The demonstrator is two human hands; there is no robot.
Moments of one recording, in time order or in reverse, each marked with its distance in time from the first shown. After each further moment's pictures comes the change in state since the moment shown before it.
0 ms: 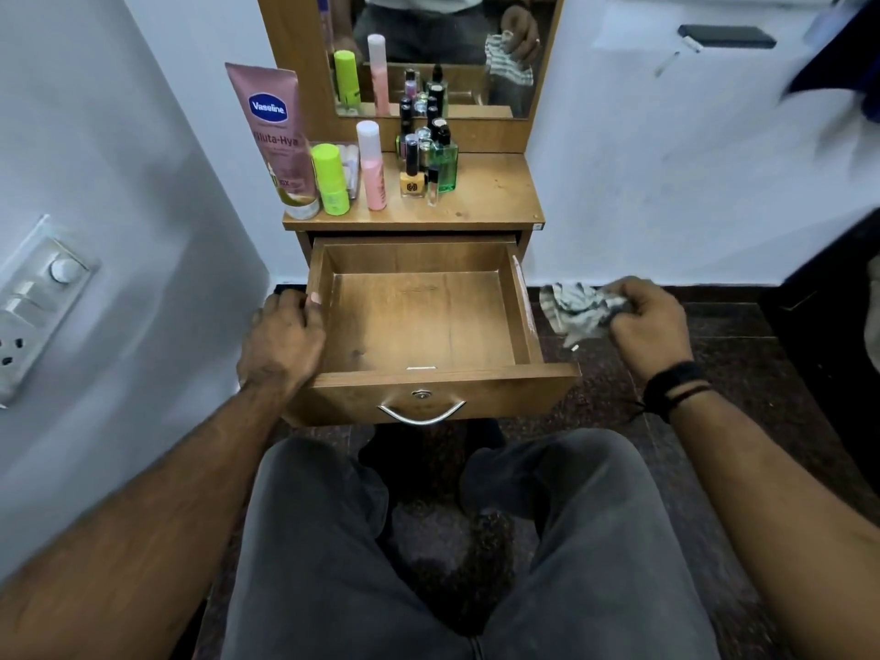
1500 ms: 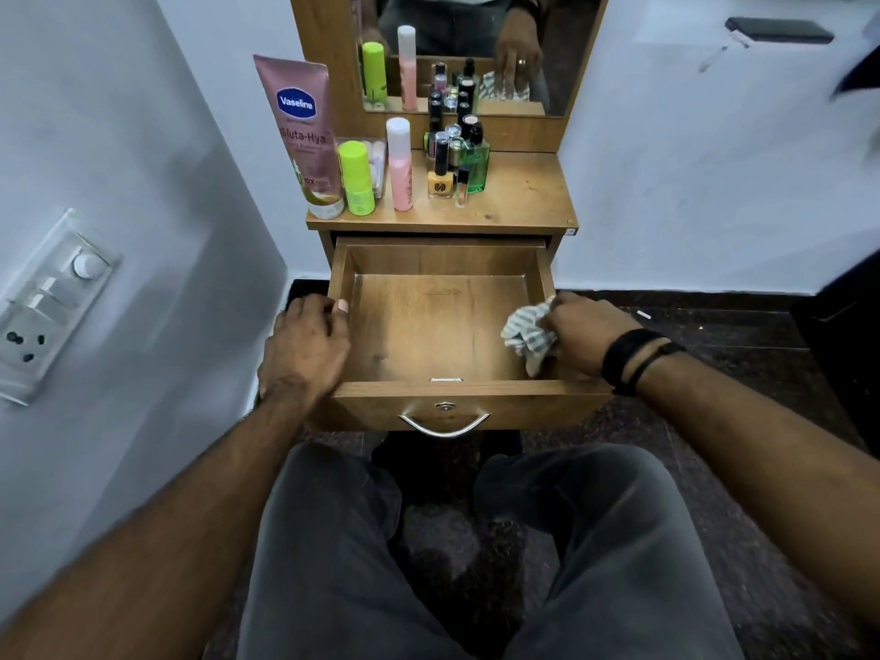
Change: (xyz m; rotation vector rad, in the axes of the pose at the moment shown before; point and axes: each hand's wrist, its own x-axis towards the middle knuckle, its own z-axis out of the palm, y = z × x) left_hand 0.001 -0.003 0.007 -0.017 -0.042 0.017; right_hand 0.031 -0.042 0.063 -0.955 -0.694 -0.335
